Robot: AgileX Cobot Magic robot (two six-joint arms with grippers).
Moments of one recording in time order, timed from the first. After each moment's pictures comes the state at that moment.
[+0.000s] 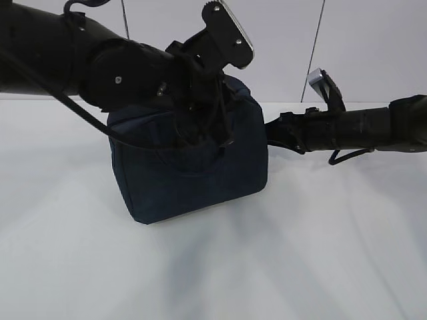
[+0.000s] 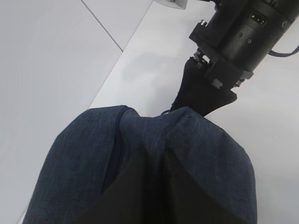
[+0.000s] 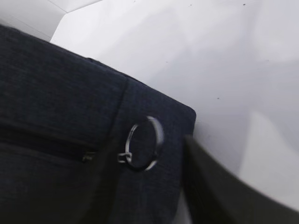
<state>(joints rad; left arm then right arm) -0.74 1.84 -1.27 0.11 0.07 0.41 0.00 2.19 -1.28 1.77 0.86 -1.58</state>
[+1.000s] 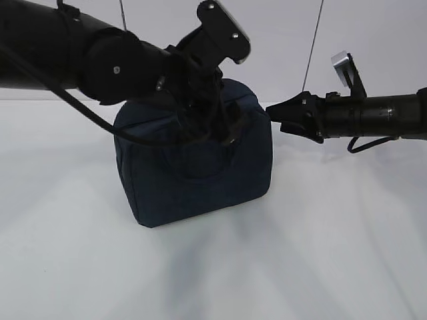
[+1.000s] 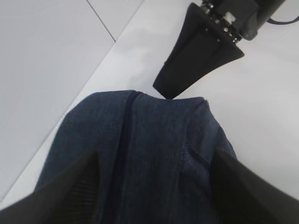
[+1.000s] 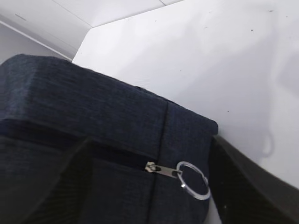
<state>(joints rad) -0.74 1.83 -1.28 0.02 0.12 0.41 -0.08 2.15 -1.28 1.72 0.98 -1.54</state>
